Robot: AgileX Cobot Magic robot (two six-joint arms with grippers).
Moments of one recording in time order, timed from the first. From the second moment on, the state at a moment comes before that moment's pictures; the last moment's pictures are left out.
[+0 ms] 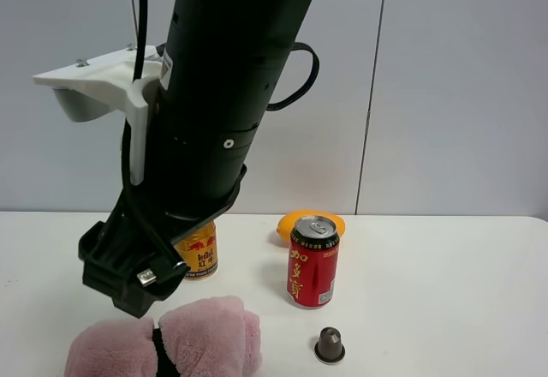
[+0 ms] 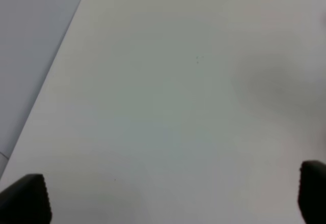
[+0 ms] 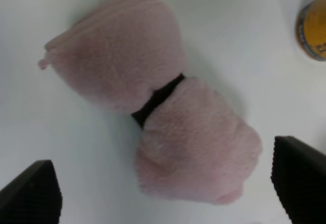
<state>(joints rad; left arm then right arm) 0.16 0.00 -0.49 0.06 1.07 0.00 1.05 1.80 -1.40 -0.08 0.82 -0.22</state>
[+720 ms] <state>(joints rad) 0.16 0.00 -0.49 0.06 1.07 0.00 1.06 1.91 -1.40 -0.12 0.82 -0.25</state>
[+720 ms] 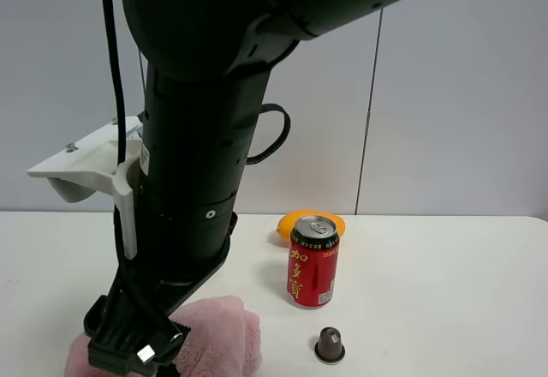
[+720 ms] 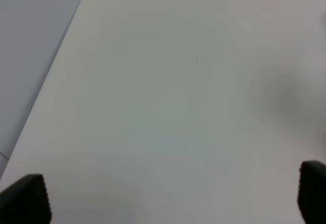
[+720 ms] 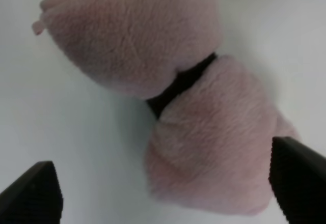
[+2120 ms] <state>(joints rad) 0.16 0.00 -0.49 0.06 1.07 0.00 1.05 2.06 -1.40 -0.20 0.68 -0.30</state>
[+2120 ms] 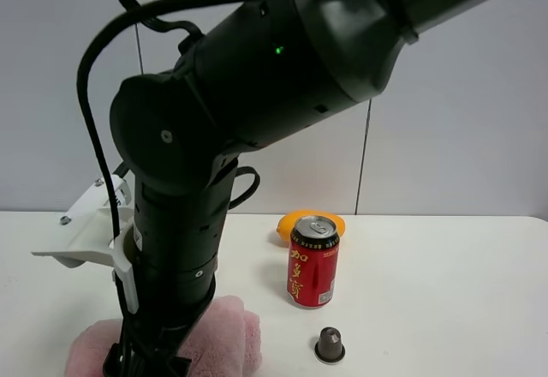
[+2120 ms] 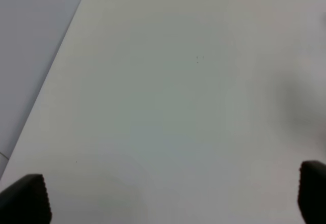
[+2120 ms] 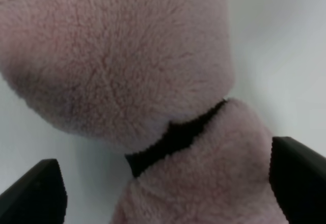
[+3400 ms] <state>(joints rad) 0.16 0.00 -0.49 0.06 1.07 0.00 1.03 2.15 -1.40 -0.29 0.61 -0.30</state>
